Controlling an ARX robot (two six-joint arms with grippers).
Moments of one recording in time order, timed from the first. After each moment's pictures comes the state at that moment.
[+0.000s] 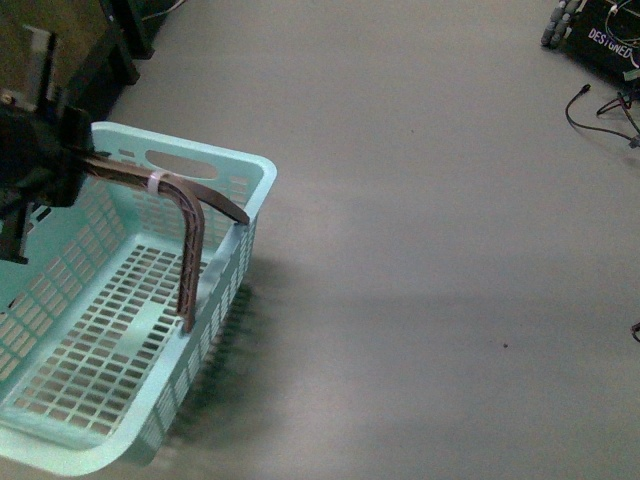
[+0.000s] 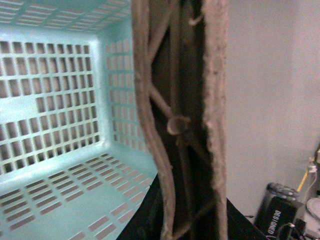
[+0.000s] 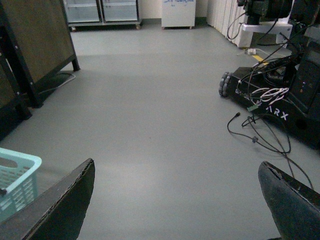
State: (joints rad) left arm -0.12 1.99 0.84 0.46 -0.14 -1.38; right arm 0.00 0.00 0.02 0.00 0.00 0.00
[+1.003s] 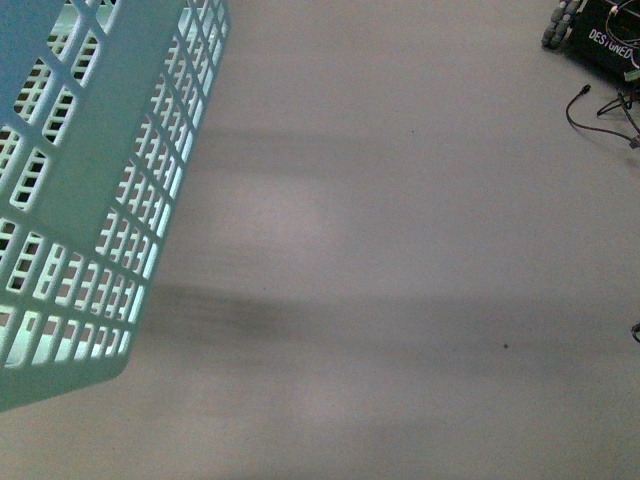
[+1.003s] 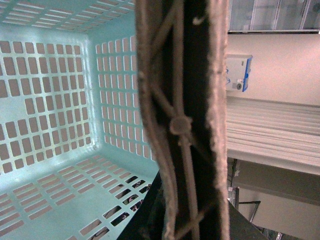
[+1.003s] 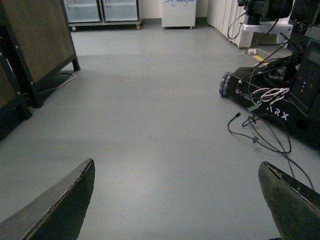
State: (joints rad) left arm -0.11 0.97 0.79 -0.08 -0.09 -1.56; right arm 0.00 0.00 0.02 0.00 0.00 0.00
